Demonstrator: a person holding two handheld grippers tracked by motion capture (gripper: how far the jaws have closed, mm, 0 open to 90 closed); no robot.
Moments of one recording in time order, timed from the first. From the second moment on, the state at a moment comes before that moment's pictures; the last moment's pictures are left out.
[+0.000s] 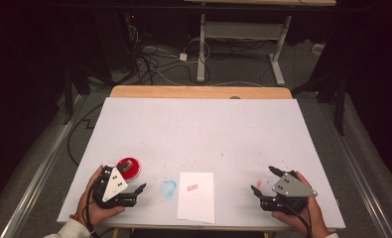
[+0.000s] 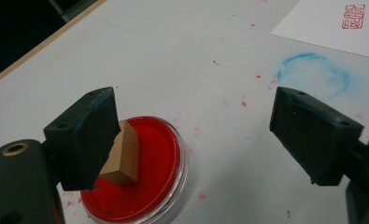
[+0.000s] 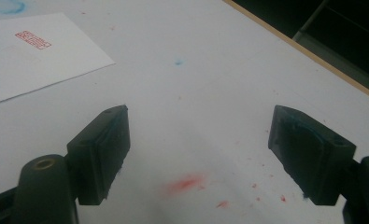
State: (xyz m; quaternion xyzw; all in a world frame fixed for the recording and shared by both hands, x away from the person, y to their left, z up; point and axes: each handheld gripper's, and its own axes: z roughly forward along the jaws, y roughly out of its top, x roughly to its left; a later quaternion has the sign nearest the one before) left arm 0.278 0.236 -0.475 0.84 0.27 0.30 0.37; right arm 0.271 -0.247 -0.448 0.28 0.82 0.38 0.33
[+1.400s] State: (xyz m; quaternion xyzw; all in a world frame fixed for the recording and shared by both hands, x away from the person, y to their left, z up) left arm 0.277 0.232 -0.473 0.84 0.27 0.31 0.36; right arm 0.269 -0.247 -0.447 0.28 0.82 0.37 0.34
